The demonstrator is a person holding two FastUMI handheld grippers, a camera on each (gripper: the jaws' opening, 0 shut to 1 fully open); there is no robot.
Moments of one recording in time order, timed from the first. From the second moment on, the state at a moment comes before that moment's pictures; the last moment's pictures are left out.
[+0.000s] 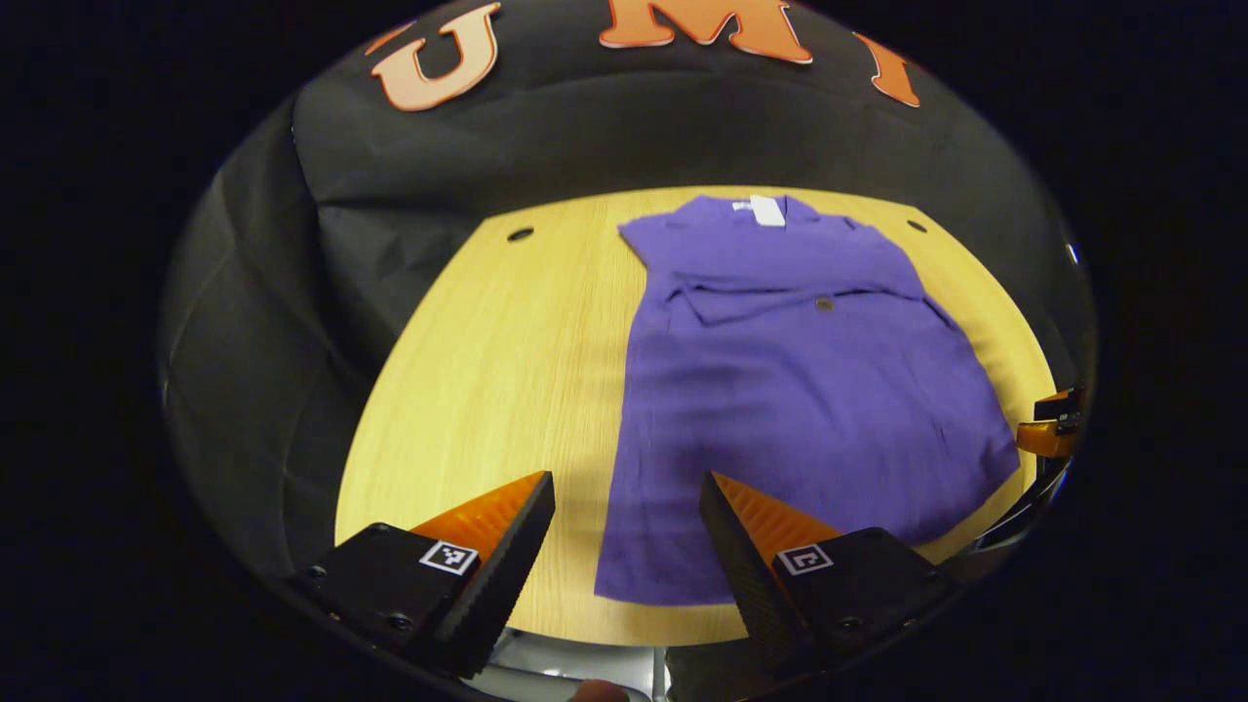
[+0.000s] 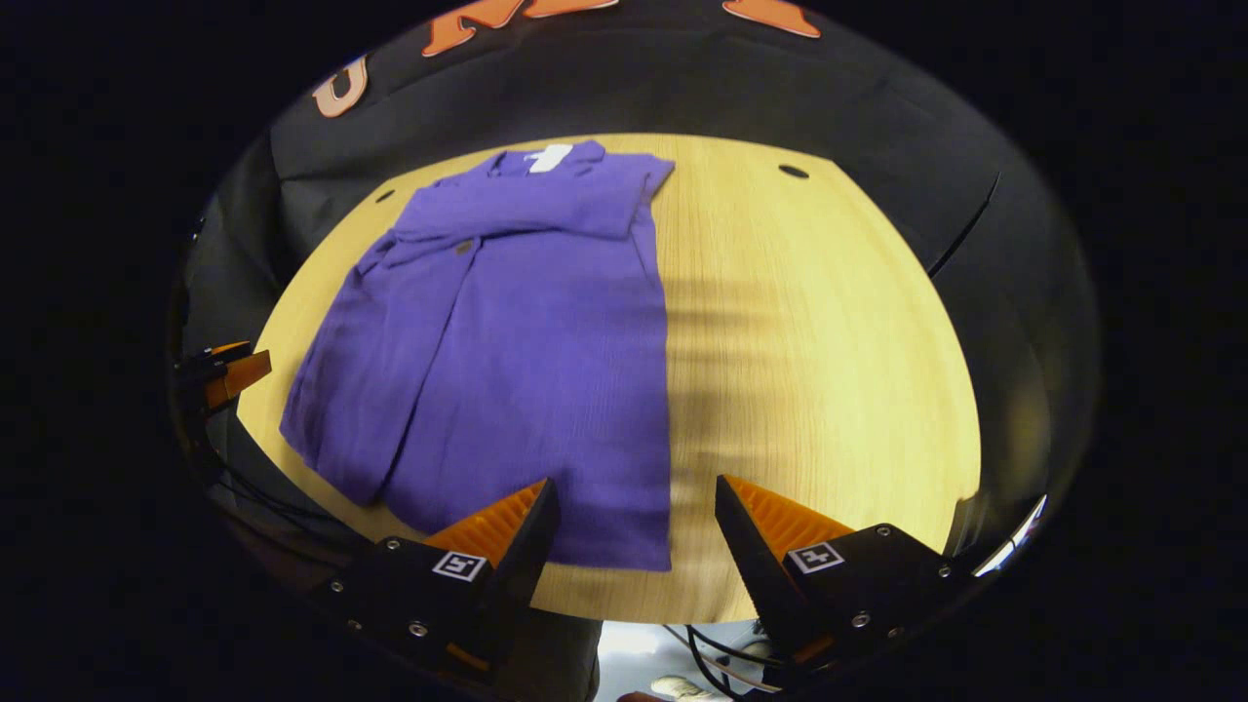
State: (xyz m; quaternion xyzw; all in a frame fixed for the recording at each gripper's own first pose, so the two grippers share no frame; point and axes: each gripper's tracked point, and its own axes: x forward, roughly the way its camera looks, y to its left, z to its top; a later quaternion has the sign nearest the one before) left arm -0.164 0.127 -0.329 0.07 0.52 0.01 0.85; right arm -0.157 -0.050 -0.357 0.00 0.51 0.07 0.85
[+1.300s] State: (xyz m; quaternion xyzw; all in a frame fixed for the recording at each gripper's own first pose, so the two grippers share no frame) left arm -0.218 0.119 -0.385 0.00 0.70 -0.04 0.72; right arm -0.185 -0.005 -0.389 0.01 0.61 0.12 0.78
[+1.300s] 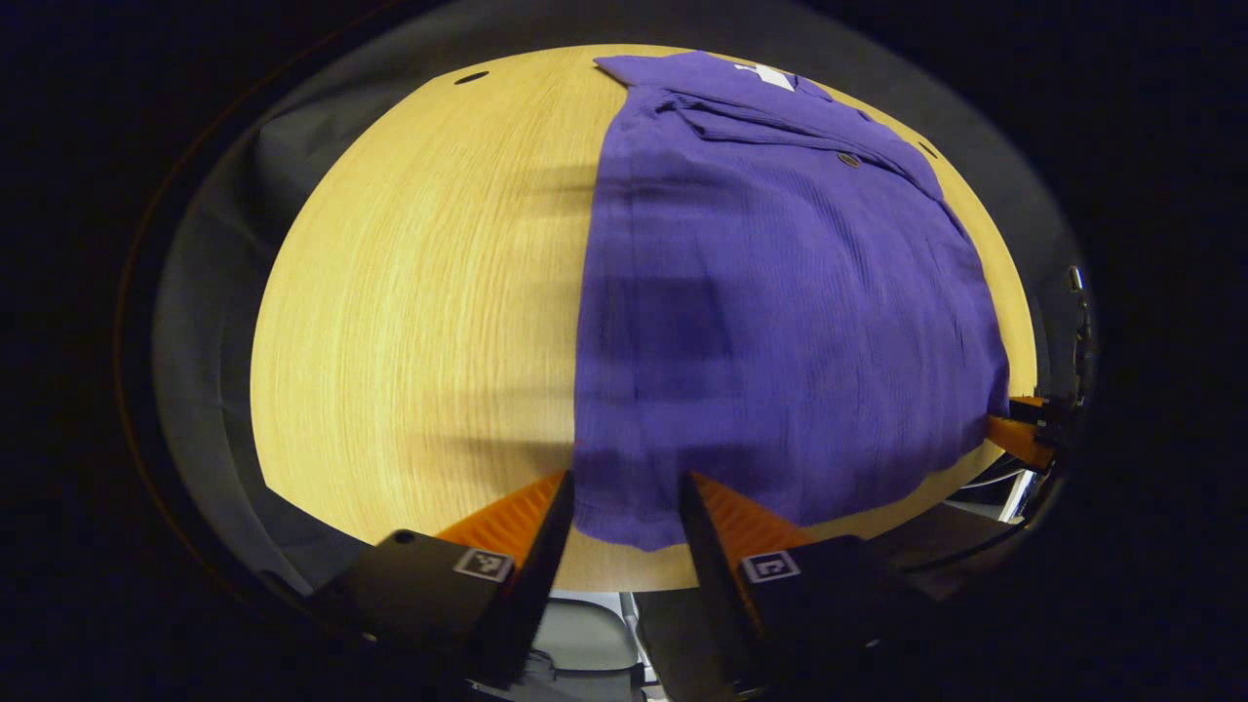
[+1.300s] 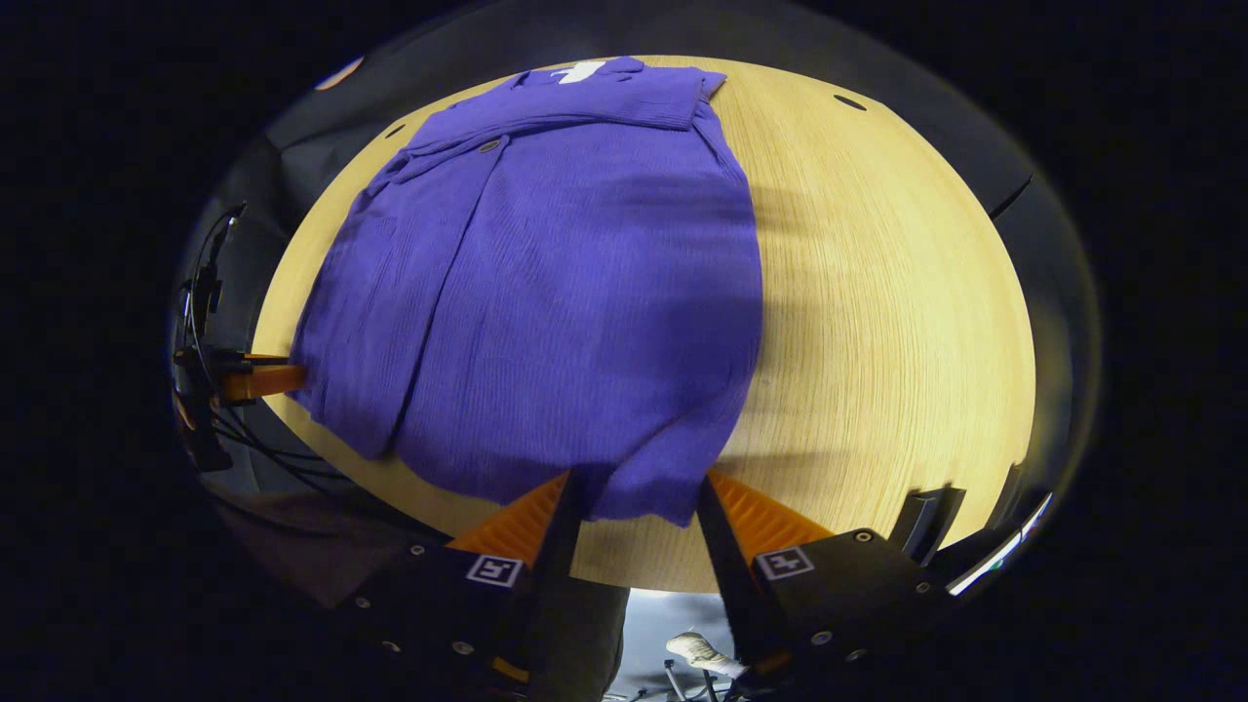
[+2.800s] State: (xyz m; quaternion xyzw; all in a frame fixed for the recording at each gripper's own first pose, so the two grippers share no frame) left arm -0.073 0.062 -0.255 -0.07 0.59 -0.14 0.79; right arm -0.059 0.020 -0.235 0.15 0.47 0.18 0.85
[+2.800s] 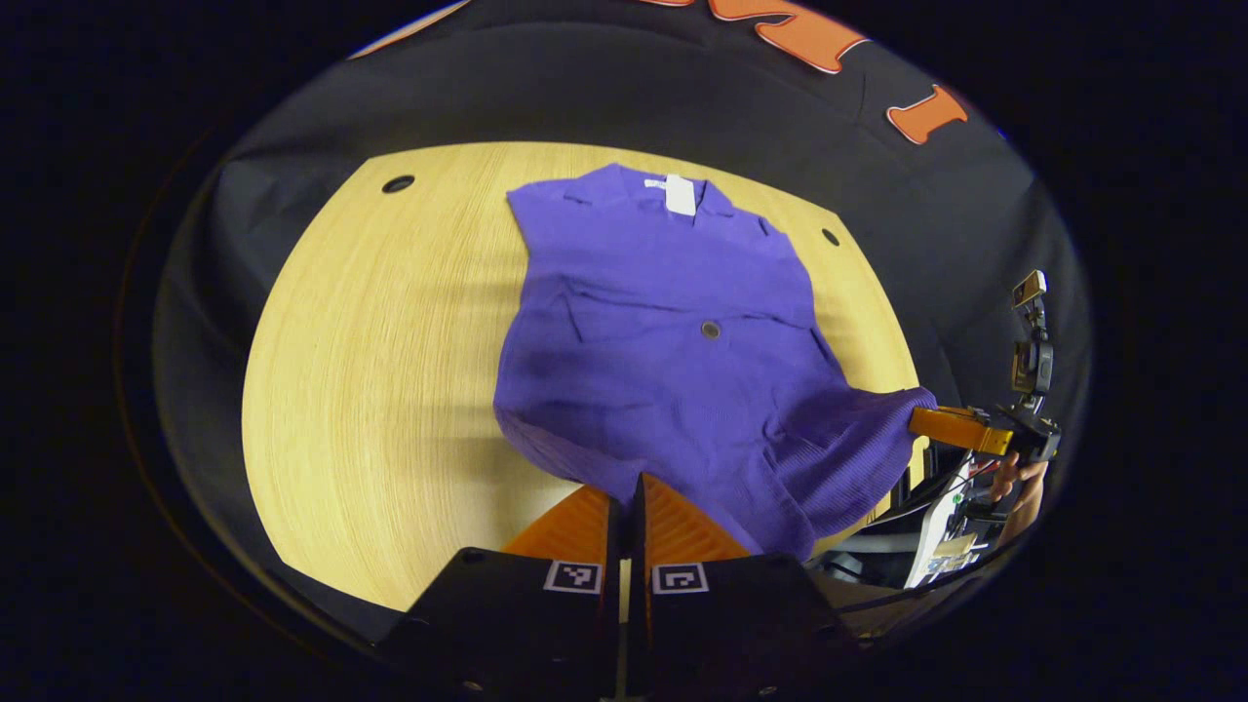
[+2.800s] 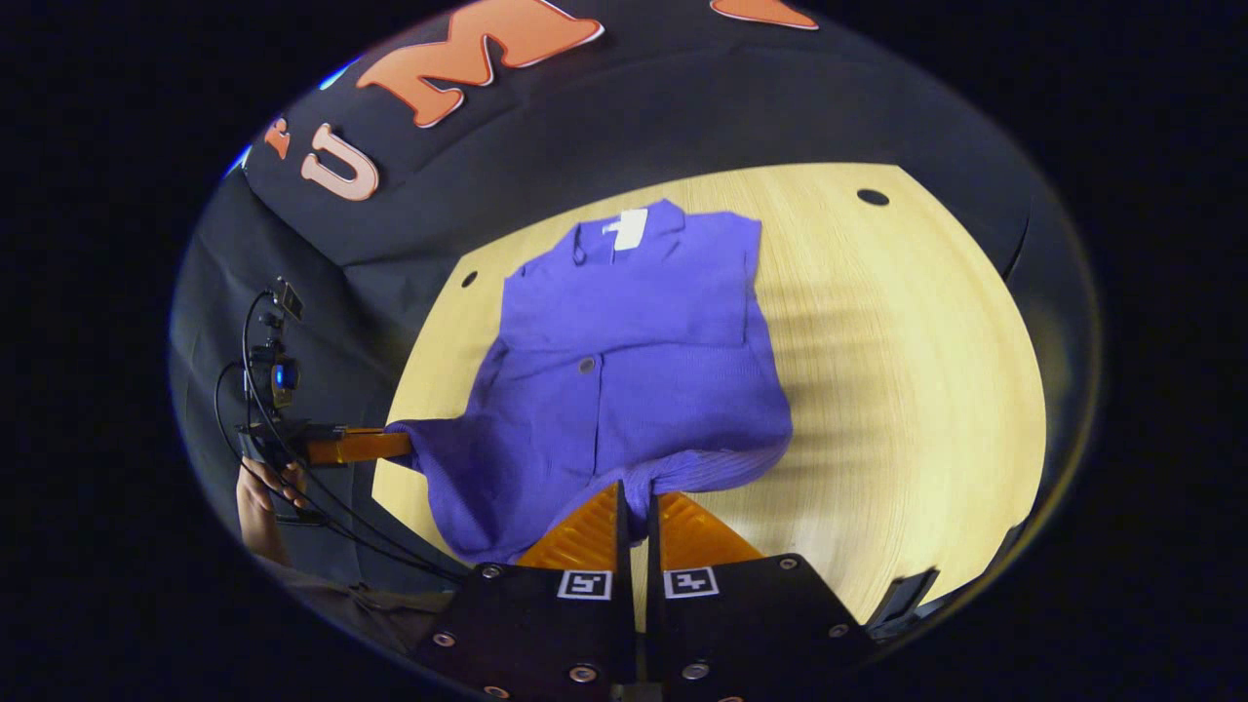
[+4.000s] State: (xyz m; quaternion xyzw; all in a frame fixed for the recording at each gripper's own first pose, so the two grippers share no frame) left arm 0.176 0.086 -0.193 -0.03 0.51 -0.12 0.85; right arm 0.153 -0.021 -0.164 0.10 0.39 0.17 0.90
